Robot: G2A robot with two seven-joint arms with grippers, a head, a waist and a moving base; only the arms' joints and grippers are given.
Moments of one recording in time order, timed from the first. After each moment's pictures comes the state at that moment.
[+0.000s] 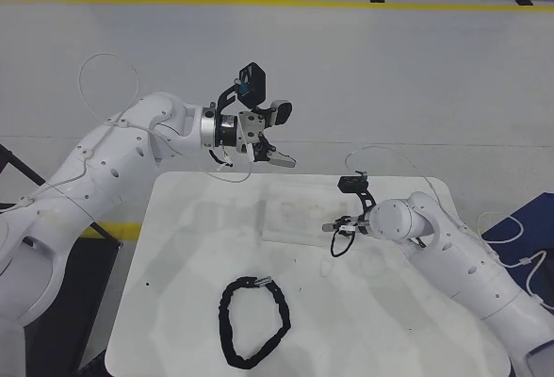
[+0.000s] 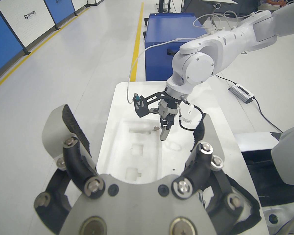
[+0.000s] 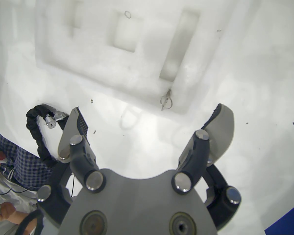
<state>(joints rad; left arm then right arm) 0.09 -0.95 -0.17 -1.09 0.40 -1.01 0.01 -0.72 -1.08 0.64 -1.37 -0.41 0.36 1.00</state>
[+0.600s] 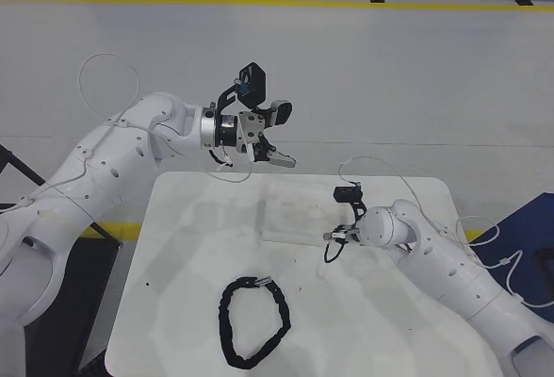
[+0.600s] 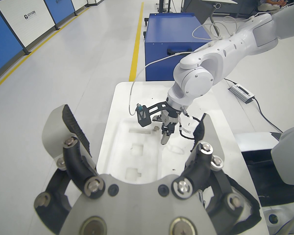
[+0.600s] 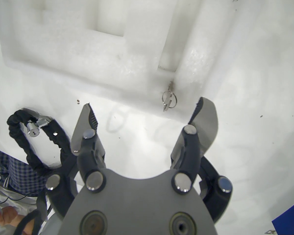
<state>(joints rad) 0.09 -0.95 -0.17 -1.09 0.40 -1.01 0.01 -0.72 -1.14 0.58 -1.28 -0.47 0.42 0.99</state>
